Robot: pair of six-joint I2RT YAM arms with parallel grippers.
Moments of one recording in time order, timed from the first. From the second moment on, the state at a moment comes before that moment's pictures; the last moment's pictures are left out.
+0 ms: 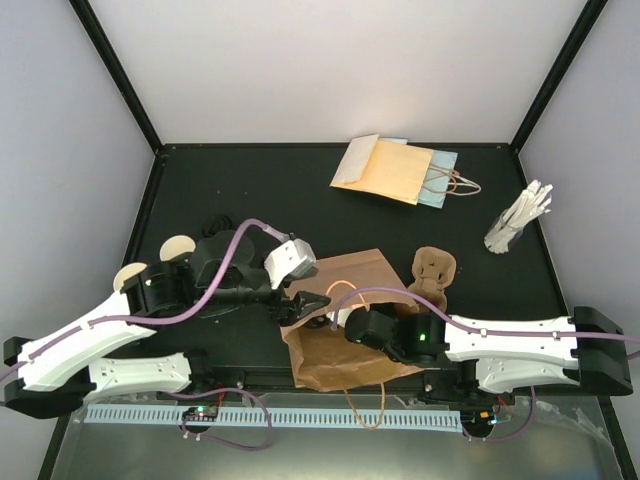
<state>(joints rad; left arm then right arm) -1.13 0.94 1.24 -0.77 0.17 -0.16 1.38 1.11 0.66 -0.42 0.65 -0.28</state>
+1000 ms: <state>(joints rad) -0.32 1.44 1.49 -0.92 0.23 -0.19 1.38 1.10 0.64 -0.40 0.64 -0.29</state>
